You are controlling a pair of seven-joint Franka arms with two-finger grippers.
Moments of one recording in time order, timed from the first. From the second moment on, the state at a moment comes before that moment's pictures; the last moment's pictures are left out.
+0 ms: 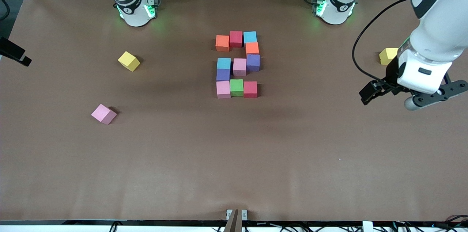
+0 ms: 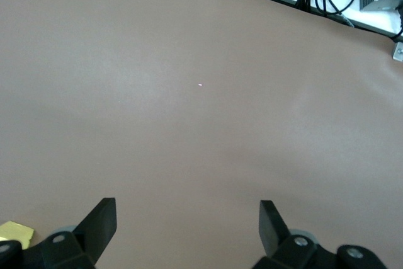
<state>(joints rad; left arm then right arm) 0.06 0.17 -0.32 -1.46 0.13 1.75 -0.57 -0.11 0.01 0.02 -1.43 0.02 1.48 0.16</state>
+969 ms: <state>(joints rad) -0.04 -0.03 -0.06 -1.67 0.04 1.64 -0.18 -0.11 0.03 0.02 -1.43 0.05 1.48 0.16</state>
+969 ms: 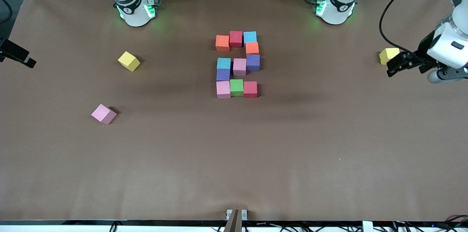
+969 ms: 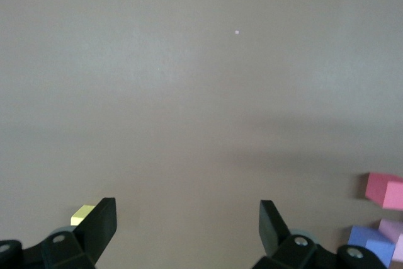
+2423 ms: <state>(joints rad) -0.09 -0.06 -0.03 -1.65 -0.03 1.60 -0.08 -0.08 0.03 0.02 -1.43 0.05 1.46 0.13</state>
